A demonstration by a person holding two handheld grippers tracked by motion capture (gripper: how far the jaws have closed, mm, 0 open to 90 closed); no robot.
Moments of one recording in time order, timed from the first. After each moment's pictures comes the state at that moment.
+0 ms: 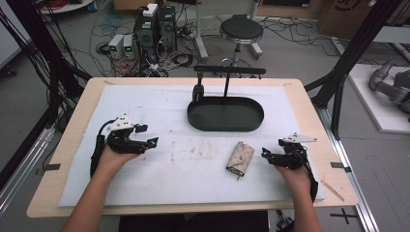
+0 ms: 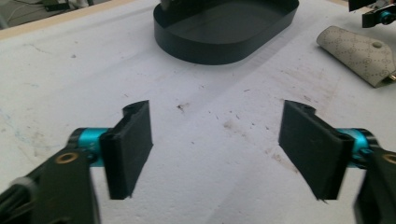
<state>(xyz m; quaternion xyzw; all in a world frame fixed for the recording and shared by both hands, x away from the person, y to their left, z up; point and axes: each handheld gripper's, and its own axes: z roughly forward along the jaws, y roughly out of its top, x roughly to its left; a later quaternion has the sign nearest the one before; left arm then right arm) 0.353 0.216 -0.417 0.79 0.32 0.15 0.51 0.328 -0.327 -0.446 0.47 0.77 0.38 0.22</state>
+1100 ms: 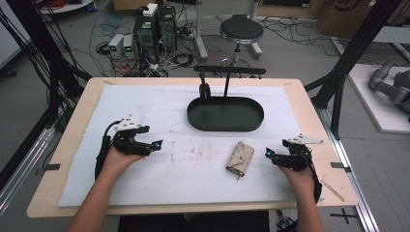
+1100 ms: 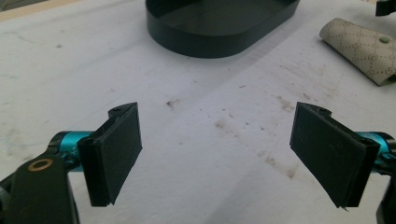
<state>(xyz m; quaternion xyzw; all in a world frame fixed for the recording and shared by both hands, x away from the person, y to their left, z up) 0.354 0.194 -0.419 0.80 0.33 0.14 0.48 0.322 -0.338 -0.444 0.48 0.76 0.39 0.22</state>
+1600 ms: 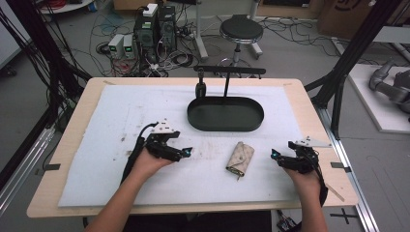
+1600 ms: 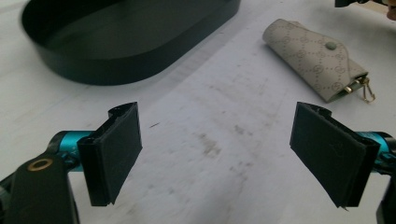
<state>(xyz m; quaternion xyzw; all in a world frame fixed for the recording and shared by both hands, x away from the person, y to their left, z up) 0.352 0.105 -0.422 0.83 0.28 0.10 0.48 0.311 -0.352 -0.442 0.49 0.74 0.39 0.23</state>
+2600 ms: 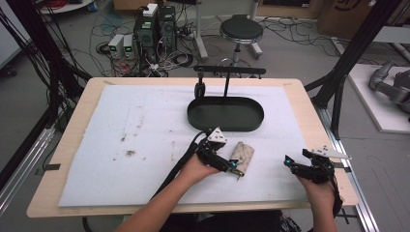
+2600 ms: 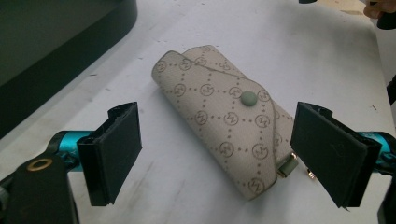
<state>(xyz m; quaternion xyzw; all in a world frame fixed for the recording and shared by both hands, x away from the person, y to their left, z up) 0.345 -0.031 -0.433 0.86 0.22 0.05 0.46 0.279 -0.383 -0.440 0.52 0.72 0.39 0.24</state>
